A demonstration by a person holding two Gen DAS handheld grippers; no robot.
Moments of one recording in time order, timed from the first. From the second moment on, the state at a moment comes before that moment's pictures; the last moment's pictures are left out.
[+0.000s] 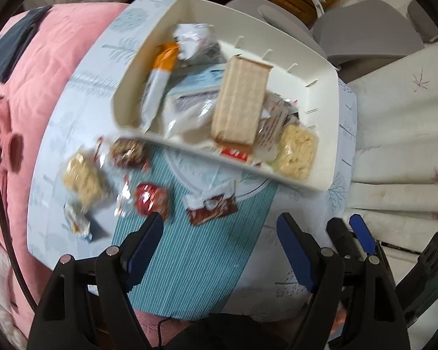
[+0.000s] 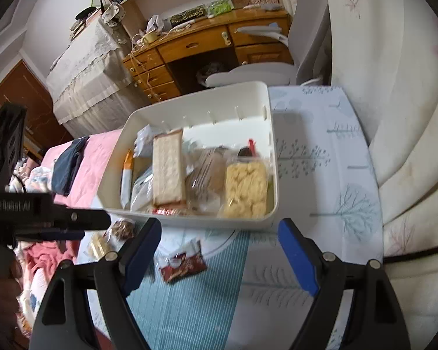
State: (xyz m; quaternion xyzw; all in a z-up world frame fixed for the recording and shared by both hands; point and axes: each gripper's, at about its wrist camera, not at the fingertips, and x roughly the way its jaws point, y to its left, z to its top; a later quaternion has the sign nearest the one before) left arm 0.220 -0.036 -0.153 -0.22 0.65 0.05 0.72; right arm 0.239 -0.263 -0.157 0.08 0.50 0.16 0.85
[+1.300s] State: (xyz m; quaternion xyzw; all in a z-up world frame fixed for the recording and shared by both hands) left arm 0.070 0.080 -0.208 -0.13 0.61 0.05 0.78; right arm 0.172 -0.201 -0.223 0.17 0.62 0.18 0.74
